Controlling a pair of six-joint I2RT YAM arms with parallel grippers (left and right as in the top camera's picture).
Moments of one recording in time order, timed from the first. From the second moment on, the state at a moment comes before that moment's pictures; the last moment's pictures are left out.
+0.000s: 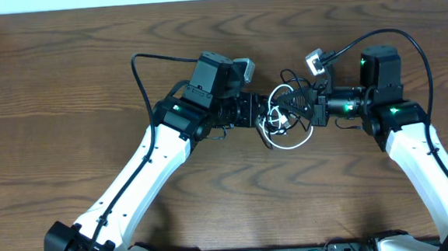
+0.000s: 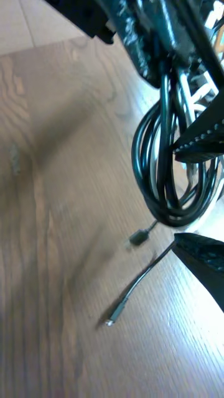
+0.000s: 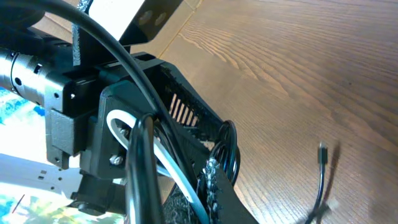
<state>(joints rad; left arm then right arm) -0.53 1.51 1.23 -0.60 0.43 -0.43 0.13 1.38 0.94 -0.25 -1.10 0.15</state>
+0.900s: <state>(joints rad) -0.53 1.54 1.20 -0.56 0.41 -0.43 0.13 1.38 0.94 -0.38 -0.95 0.17</state>
